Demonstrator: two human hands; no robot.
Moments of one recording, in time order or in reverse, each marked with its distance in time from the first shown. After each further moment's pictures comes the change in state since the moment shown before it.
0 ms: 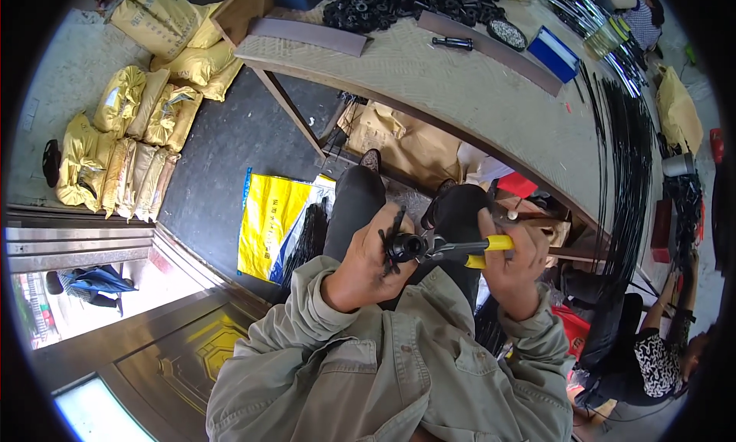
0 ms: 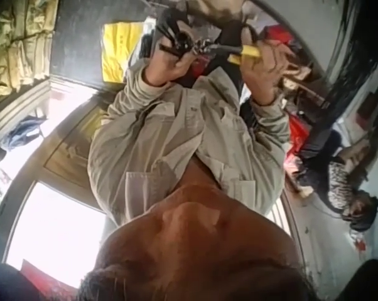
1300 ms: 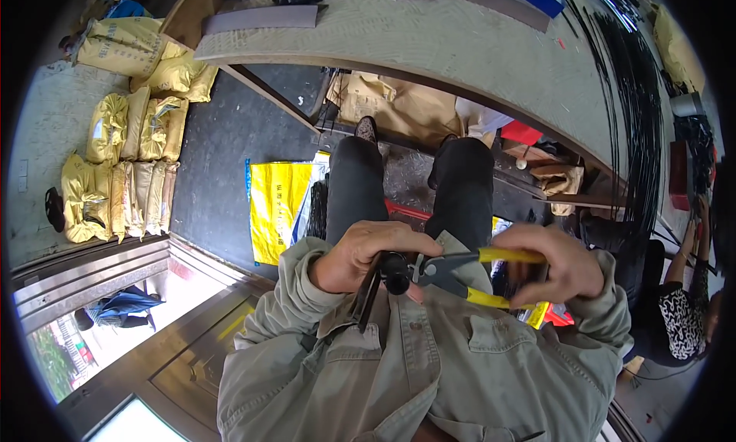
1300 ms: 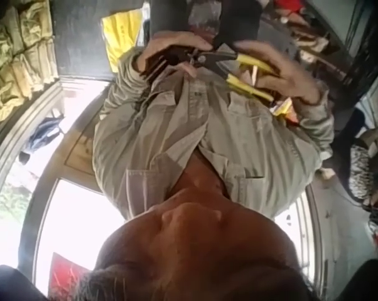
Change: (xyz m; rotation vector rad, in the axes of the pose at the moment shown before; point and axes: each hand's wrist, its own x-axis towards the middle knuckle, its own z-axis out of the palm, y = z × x) left_hand 0.003 -0.010 -0.009 -0.323 -0.491 -0.027; right_hand 0.037 0.058 -0.056 1.394 -1.285 0.376
